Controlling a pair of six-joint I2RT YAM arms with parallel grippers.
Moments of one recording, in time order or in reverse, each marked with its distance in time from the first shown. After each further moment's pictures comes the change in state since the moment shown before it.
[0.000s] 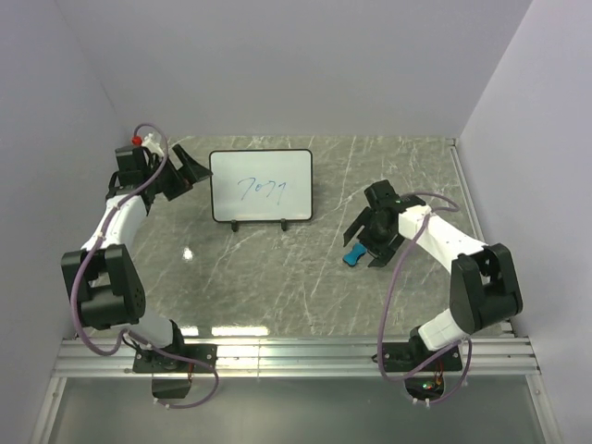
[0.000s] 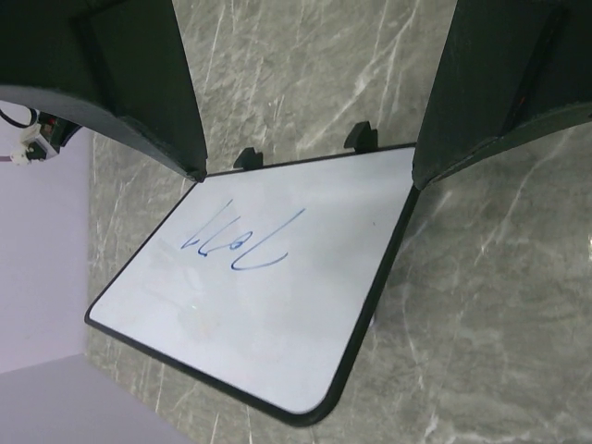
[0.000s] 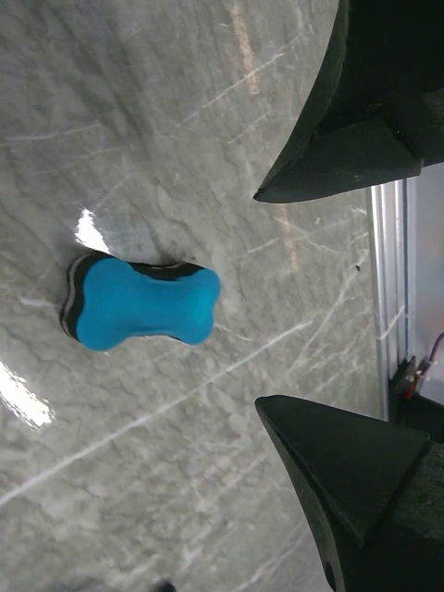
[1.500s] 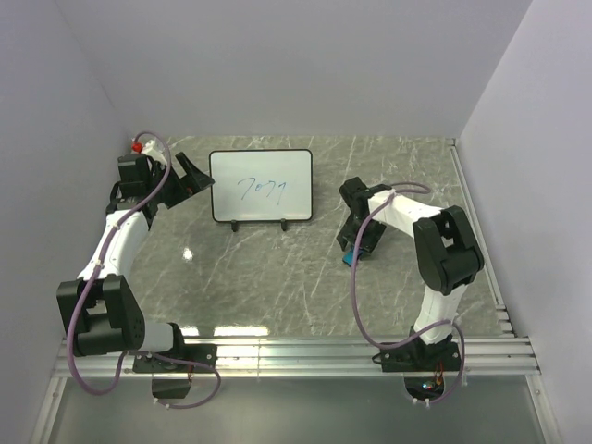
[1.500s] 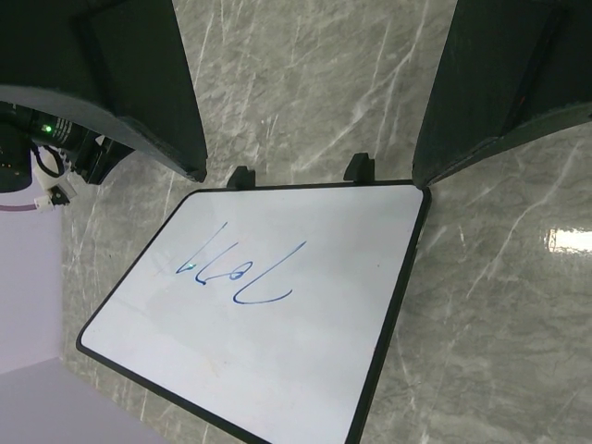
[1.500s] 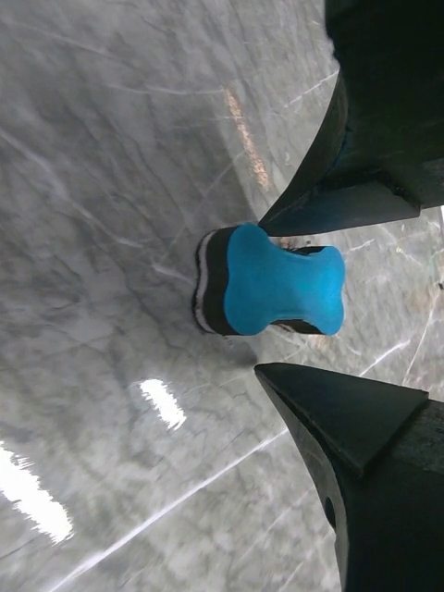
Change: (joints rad) left arm -0.054 -0.192 -0.111 -0.056 -0.122 0.019; right arm 0.072 0.338 0.187 -0.010 0.175 -0.053
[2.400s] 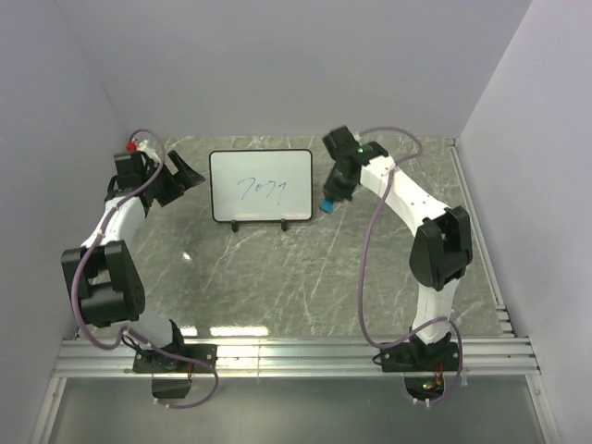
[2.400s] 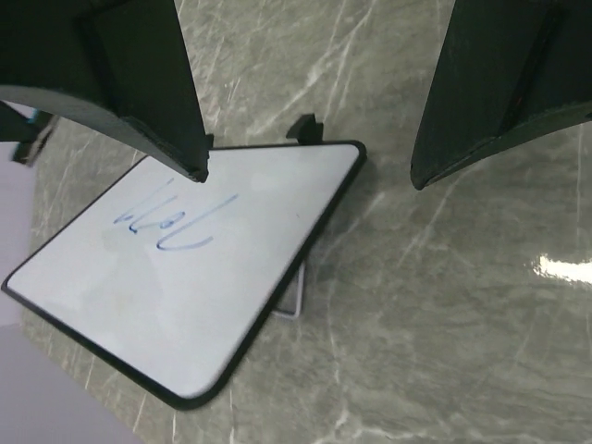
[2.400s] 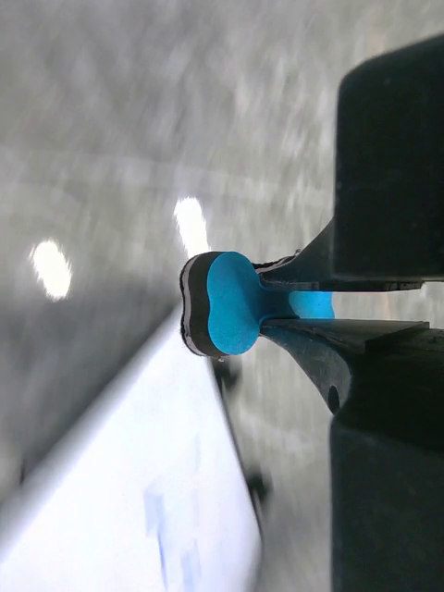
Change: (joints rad) left arm 0.063 0.180 0.071 0.029 -0.008 0.024; right arm 0.064 0.055 0.487 -0.137 0.033 -0.073
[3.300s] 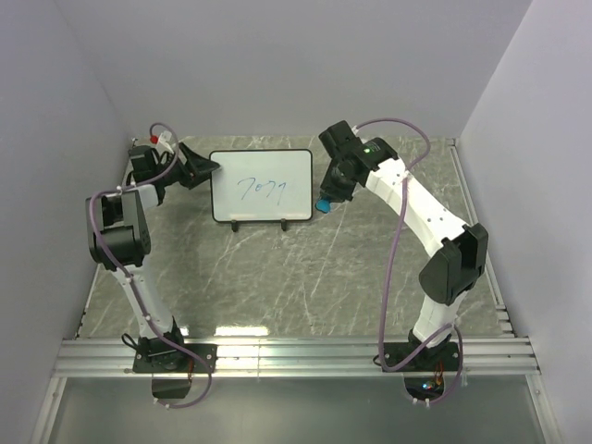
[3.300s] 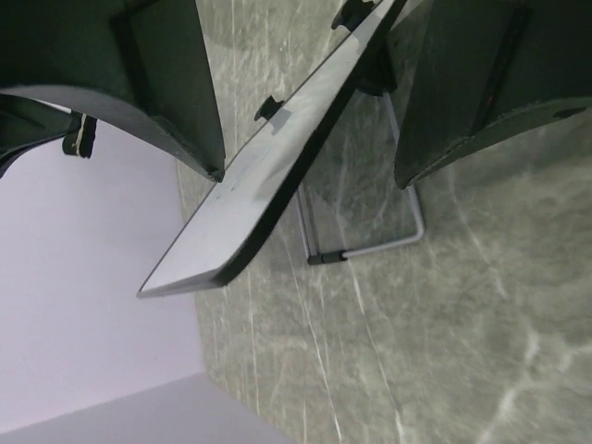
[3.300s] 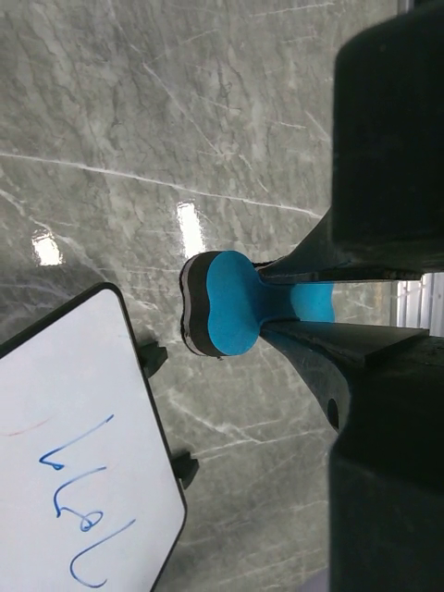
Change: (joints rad) left arm 0.020 0.504 0.175 0.576 0.492 -0.280; right arm 0.093 -0.107 0.132 -0.144 0.017 0.002
